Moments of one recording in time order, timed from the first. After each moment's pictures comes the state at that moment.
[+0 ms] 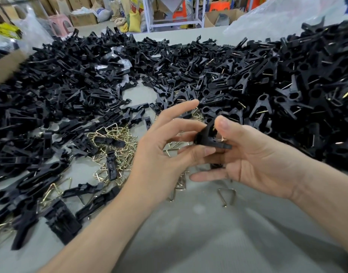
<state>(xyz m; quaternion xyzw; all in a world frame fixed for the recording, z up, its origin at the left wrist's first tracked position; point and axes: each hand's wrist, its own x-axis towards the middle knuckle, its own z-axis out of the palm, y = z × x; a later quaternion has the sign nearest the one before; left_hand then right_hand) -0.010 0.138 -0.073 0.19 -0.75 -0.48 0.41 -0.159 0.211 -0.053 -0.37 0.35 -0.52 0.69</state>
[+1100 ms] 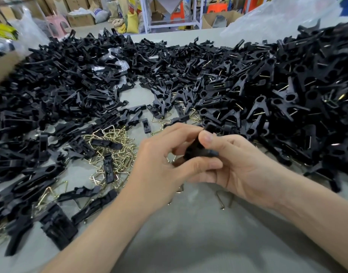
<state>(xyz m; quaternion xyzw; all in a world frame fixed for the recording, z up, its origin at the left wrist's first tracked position) -0.008 0.142 -0.066 0.19 -0.82 -0.38 0.39 -0.147 0.208 -0.067 -0.35 0.36 -0.55 0.66</state>
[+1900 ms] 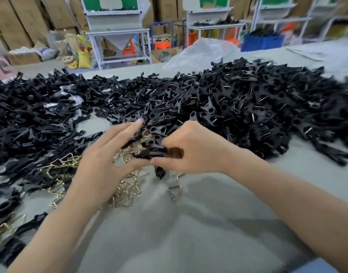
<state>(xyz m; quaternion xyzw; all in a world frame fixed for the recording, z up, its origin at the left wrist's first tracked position) 0.006 0.123 -0.058 0.17 -0.90 -0.17 0.36 -0.168 0.228 -0.033 -0.77 0.59 -0.24 -0.07</state>
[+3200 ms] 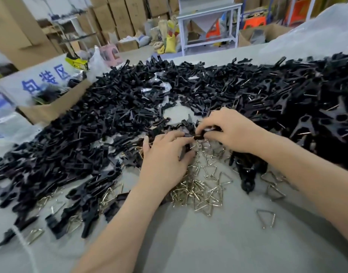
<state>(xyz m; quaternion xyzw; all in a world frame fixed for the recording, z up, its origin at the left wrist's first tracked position) 0.021 0.081 -0.081 0.47 -0.86 -0.04 0.19 -0.169 0.091 -0.060 -0.76 0.61 -0.22 0.07</state>
